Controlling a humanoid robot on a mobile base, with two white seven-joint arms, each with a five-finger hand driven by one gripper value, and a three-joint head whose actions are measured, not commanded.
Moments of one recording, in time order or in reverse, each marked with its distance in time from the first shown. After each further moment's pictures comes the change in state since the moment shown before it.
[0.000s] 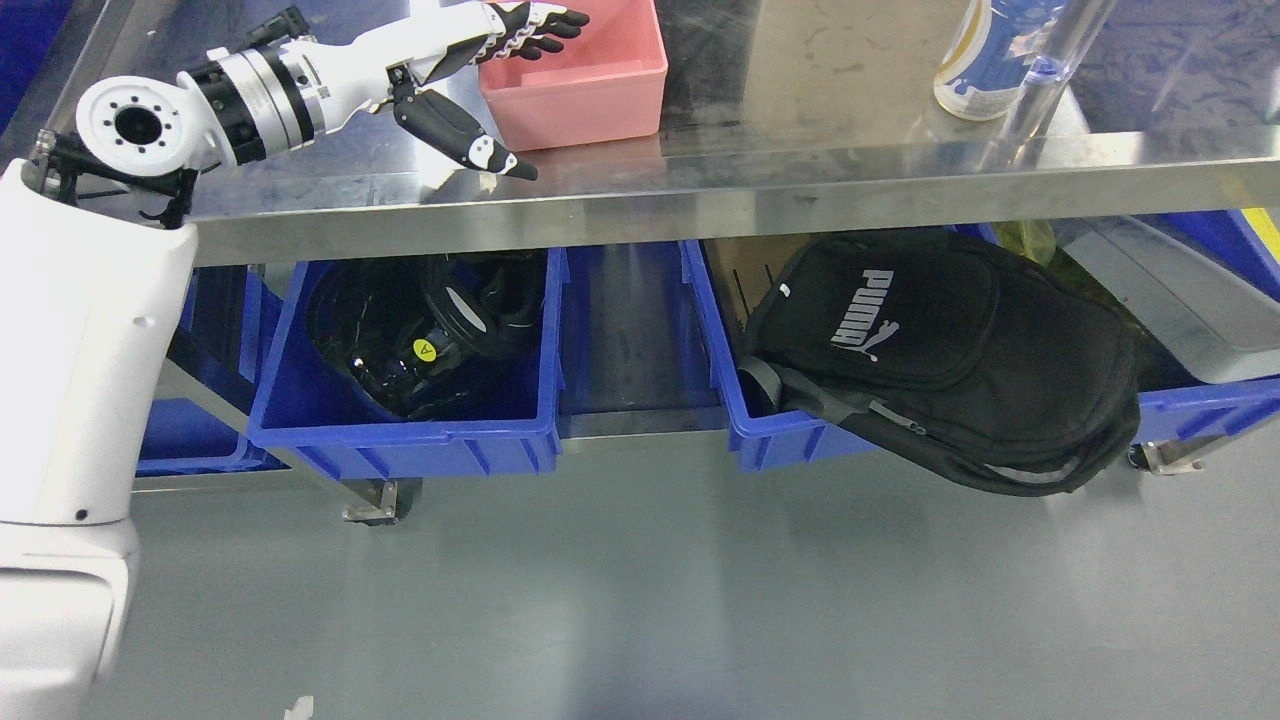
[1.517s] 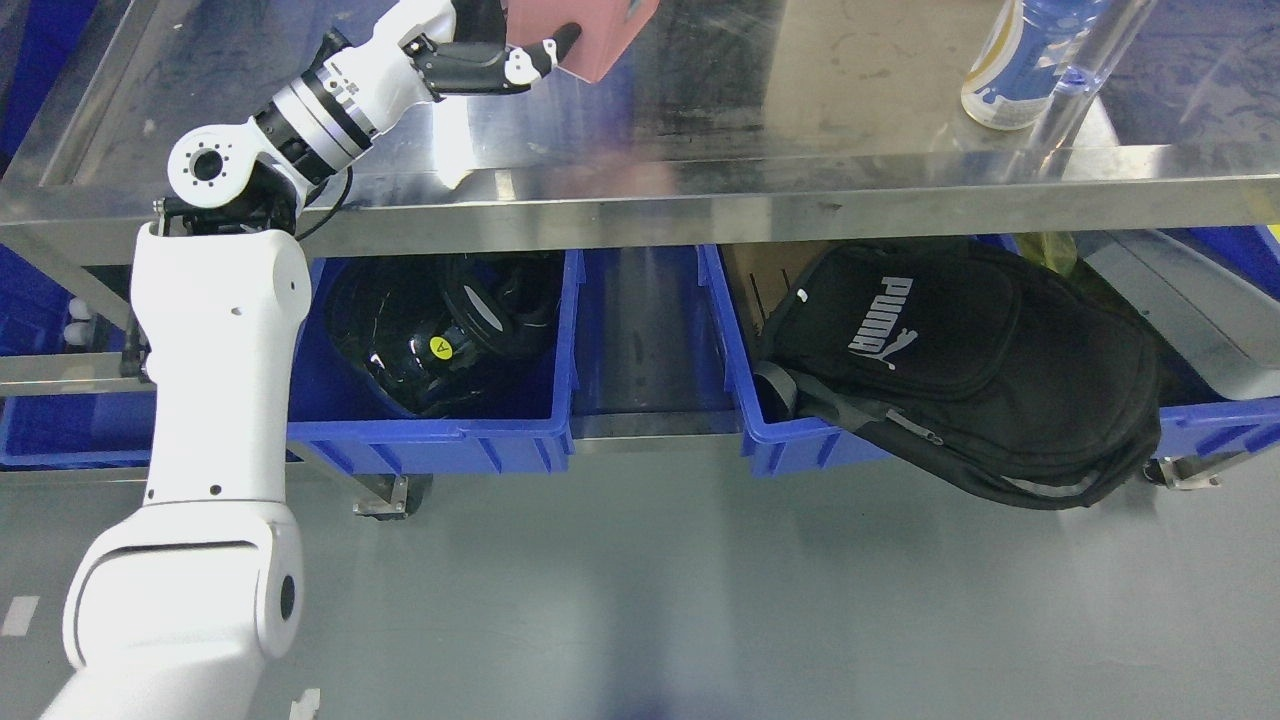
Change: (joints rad) left arm 0.067 -0.294 0.400 0.263 0.273 -0.203 -0.084; right arm 0.000 0.000 0.000 0.000 0.000 0.003 0.001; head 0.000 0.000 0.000
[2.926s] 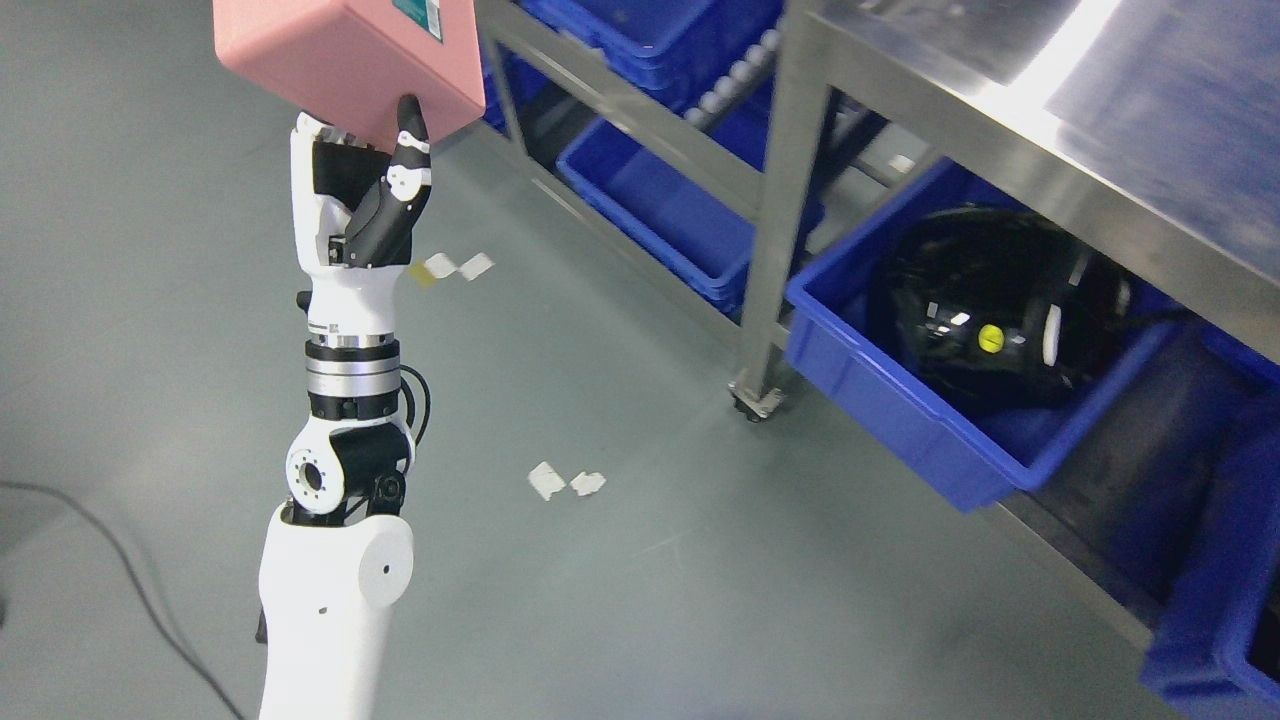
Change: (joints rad) left arm 0.641 -0.071 -0.086 -0.609 0.247 -0.256 0.758; right arm 0.000 0.000 0.000 0.000 0.000 -0.002 -0.001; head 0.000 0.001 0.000
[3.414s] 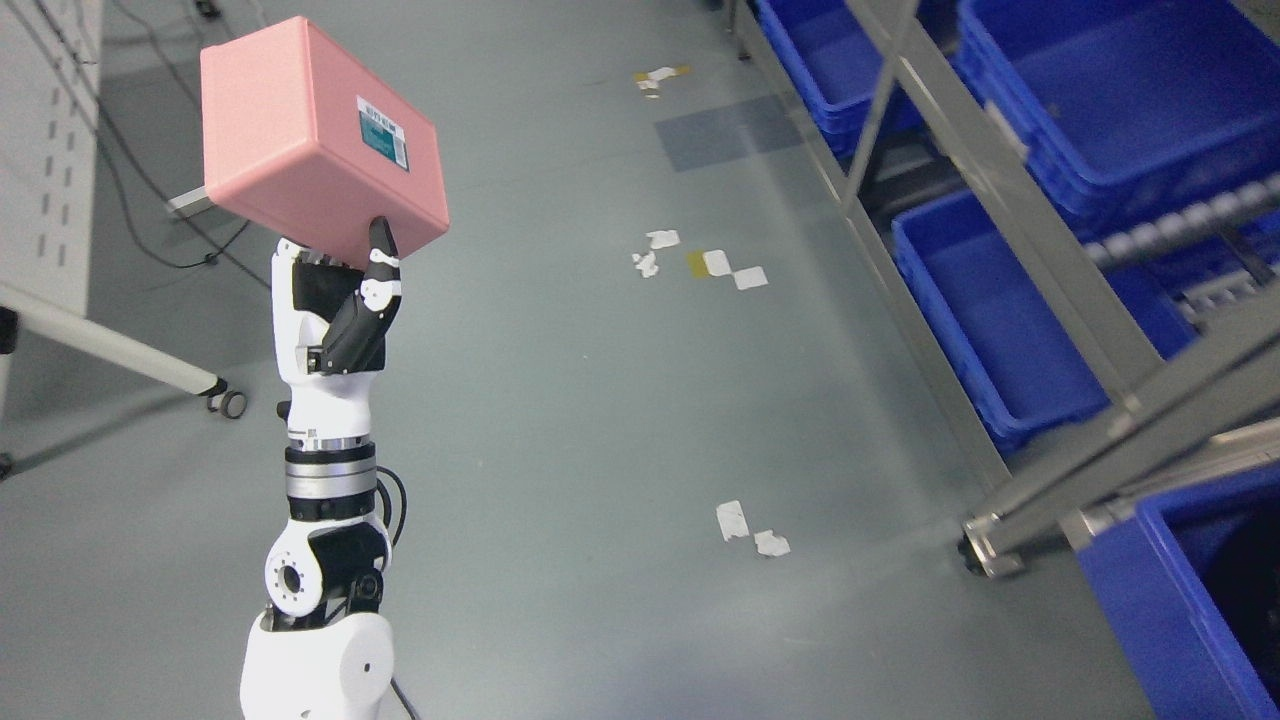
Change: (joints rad) left arm 0.215 -0.004 0.087 -0.055 -0.011 0.012 -0.023; right arm 0.000 0.000 0.000 0.000 0.000 0.000 -0.002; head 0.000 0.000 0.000
